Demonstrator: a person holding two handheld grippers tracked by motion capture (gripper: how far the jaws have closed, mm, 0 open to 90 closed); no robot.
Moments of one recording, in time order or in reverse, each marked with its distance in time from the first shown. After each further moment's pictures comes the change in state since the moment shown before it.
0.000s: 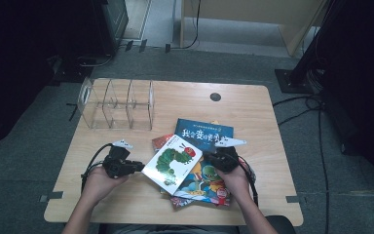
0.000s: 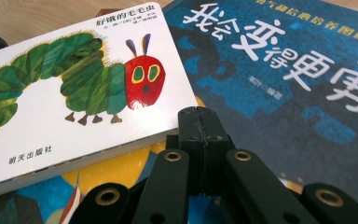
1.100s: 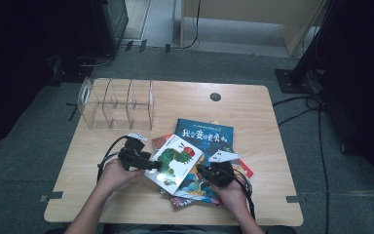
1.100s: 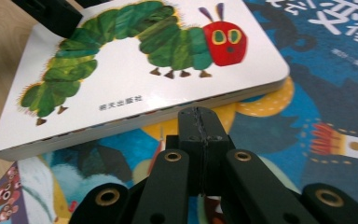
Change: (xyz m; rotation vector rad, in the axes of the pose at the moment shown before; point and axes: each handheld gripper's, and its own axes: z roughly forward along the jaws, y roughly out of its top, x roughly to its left) left arm -0.014 0.036 0.029 0.016 -0.100 0.041; right arm 0.041 -0.022 -0.011 0.014 0.055 -0.067
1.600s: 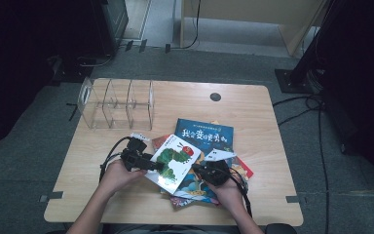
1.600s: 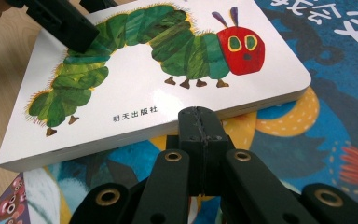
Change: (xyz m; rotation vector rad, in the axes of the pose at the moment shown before) left arm -0.001 0.001 0.007 0.022 -0.027 -0.030; right arm 0.004 0.006 0.010 0.003 0.025 -0.018
